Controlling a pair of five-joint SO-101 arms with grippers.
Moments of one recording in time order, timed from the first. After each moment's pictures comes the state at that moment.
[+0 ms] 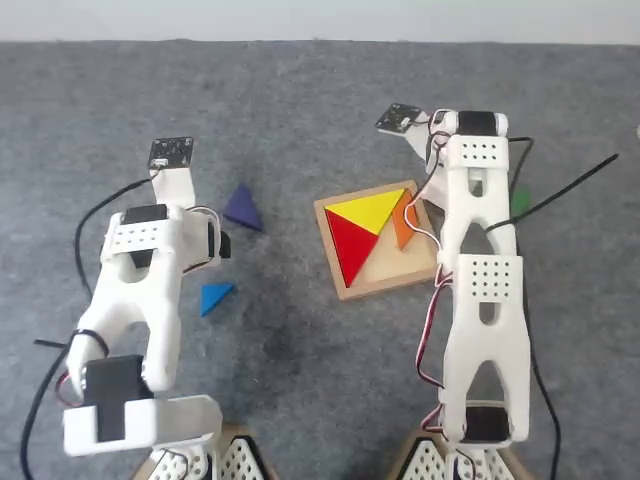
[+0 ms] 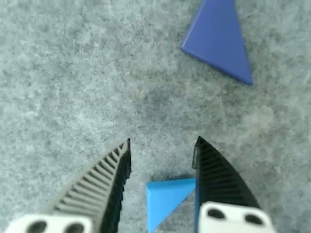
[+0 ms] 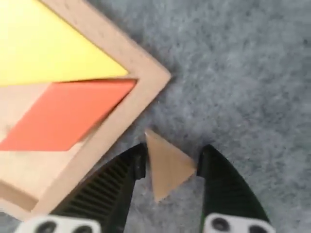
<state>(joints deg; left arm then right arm) -14.2 -4.2 38.6 55.7 1.2 -2.9 70.2 -75.2 100.3 53.7</state>
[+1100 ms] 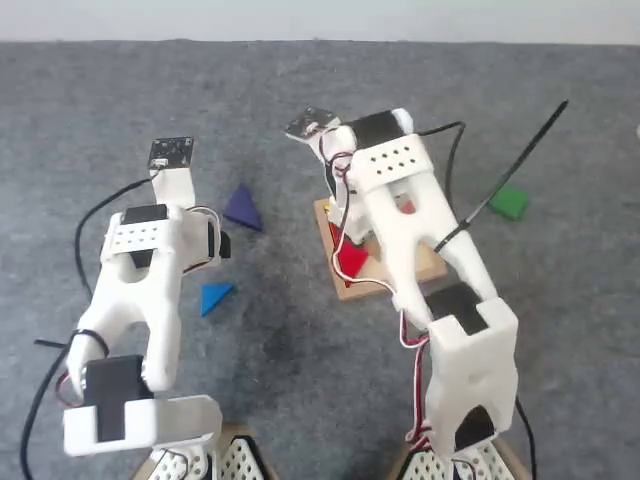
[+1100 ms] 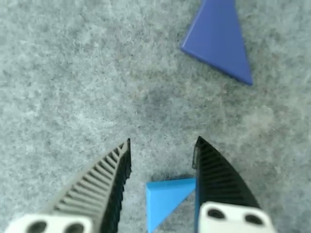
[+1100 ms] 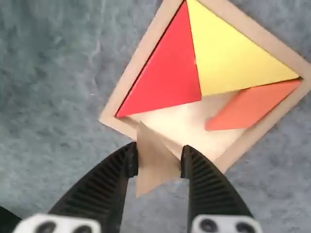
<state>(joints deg) -14.2 -4.2 38.6 55.7 1.1 -27.2 26.9 -26.6 99.5 20.2</state>
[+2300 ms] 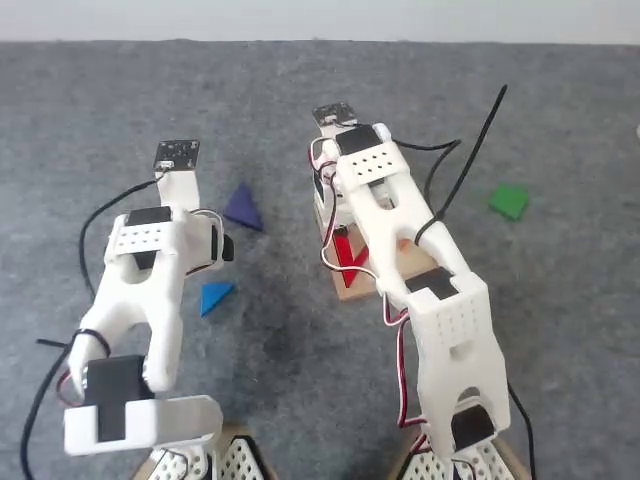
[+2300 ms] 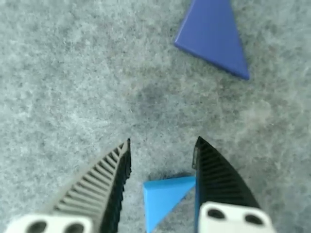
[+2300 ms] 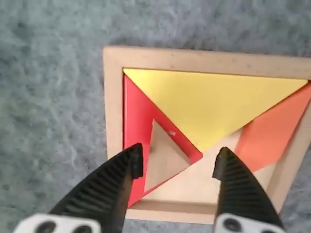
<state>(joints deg) -13.5 -4.2 39.7 55.0 0.2 -27.2 40.1 -31.2 87.1 -5.8</state>
